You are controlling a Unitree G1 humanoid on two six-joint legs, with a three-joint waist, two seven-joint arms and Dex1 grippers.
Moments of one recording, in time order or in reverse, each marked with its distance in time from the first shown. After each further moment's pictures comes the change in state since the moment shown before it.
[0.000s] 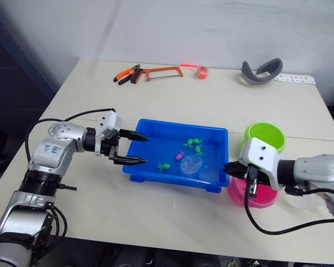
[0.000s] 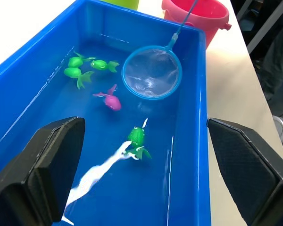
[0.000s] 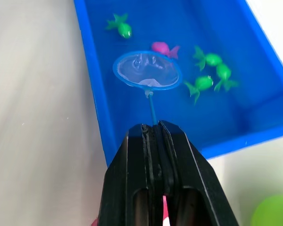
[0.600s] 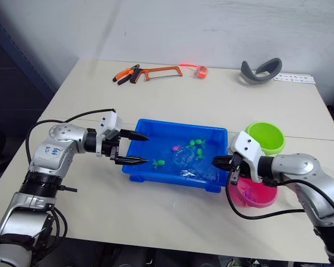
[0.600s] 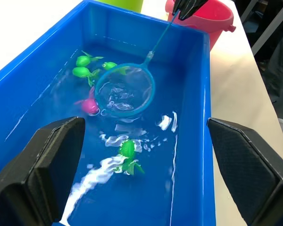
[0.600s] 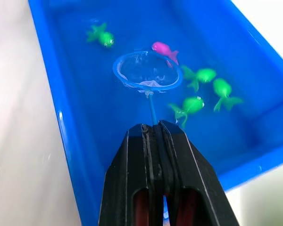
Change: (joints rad) left arm -0.005 -0.002 0.001 0.005 -0.004 -0.015 0.013; right arm -0.148 0.232 0.092 0.085 -0.073 0.096 -0.074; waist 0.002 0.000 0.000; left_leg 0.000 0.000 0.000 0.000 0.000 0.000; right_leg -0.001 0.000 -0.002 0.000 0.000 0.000
